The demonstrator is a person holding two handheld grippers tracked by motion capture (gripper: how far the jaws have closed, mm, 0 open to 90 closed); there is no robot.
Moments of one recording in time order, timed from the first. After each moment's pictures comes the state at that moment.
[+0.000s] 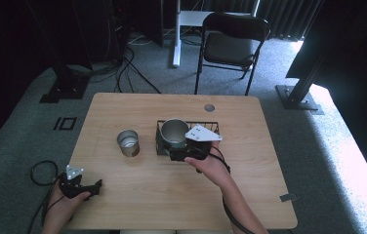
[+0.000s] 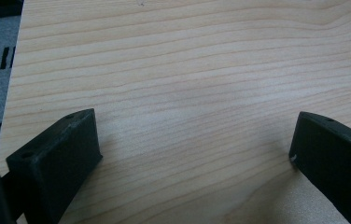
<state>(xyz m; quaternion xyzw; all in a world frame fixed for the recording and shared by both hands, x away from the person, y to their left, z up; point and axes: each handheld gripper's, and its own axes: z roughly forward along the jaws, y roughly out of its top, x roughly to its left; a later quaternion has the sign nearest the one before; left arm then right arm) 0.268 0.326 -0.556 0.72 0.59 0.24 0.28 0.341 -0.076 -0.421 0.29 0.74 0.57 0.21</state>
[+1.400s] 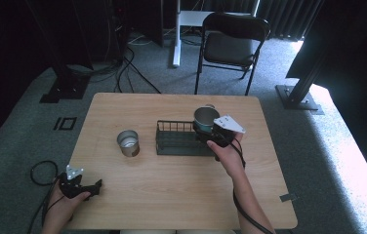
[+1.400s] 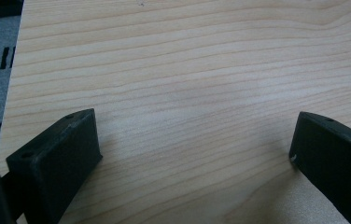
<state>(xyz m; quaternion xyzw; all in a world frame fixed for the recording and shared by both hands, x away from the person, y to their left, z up) 0.268 0.326 -0.556 0.72 0.59 0.24 0.29 0.392 -0.144 -0.444 0.42 0.66 0.54 0.30</state>
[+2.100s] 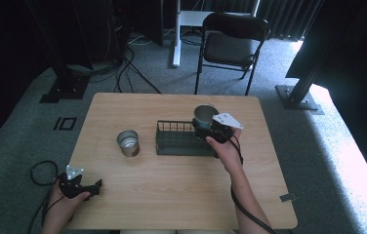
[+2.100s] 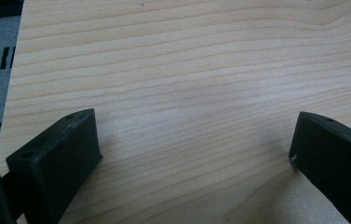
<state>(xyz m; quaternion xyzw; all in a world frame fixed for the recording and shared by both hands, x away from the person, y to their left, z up) 0.268 0.326 -0.556 0.72 0.59 0.24 0.29 0.410 -0.143 -0.452 0.44 0.66 0.53 0.29</state>
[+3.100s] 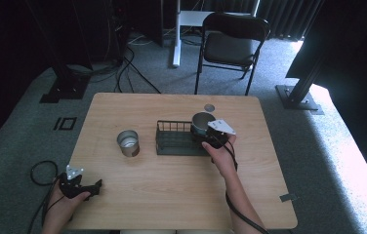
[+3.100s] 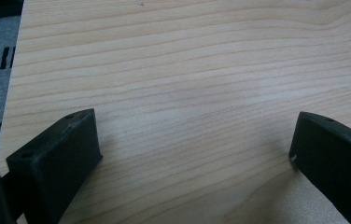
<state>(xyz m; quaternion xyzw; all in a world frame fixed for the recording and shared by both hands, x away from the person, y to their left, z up) 0.268 0.326 -0.556 0.72 0.59 0.24 0.29 0.414 -0.135 -0.489 0.46 0.67 0.50 0.30</state>
